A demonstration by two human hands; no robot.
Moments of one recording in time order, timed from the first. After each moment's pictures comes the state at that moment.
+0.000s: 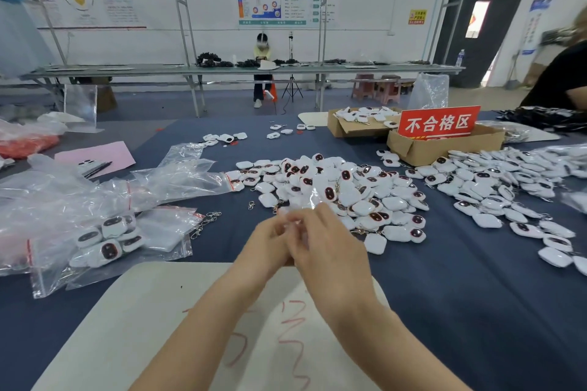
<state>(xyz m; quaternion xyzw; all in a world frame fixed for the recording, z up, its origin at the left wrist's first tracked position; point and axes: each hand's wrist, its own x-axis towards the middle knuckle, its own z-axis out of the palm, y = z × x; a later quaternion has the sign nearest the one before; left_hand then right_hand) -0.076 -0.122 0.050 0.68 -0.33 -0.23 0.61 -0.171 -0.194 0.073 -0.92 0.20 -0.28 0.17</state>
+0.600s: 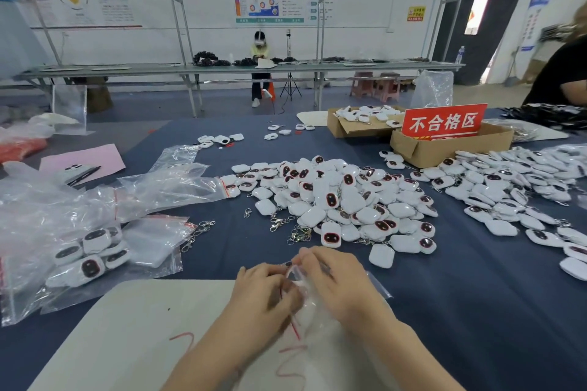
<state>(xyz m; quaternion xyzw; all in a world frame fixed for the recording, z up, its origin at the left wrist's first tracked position) -0.058 -0.106 -0.014 0.85 -0.43 -0.07 0.30 -0.155 -0.246 0.015 -0.88 0.15 -0.20 0.41</state>
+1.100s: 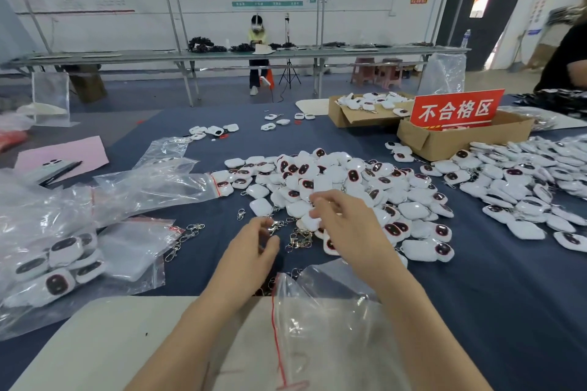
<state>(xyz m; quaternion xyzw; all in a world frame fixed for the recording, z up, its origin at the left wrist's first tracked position) 0.020 -0.153 -0.011 0.85 -0.31 -0.07 0.42 -0.098 -0.299 0.046 -0.81 0.22 -0.25 0.48</state>
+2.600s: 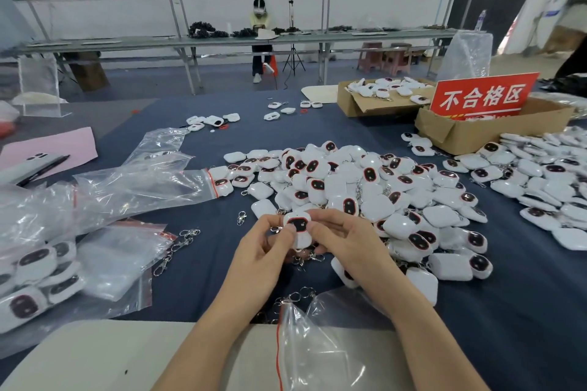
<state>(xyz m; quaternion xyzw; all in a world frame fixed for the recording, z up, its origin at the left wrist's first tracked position) 0.025 -0.177 -0.018 0.67 -0.29 -0.18 0.66 -0.060 -0.317 0.002 -0.71 0.13 -0.21 0.66</state>
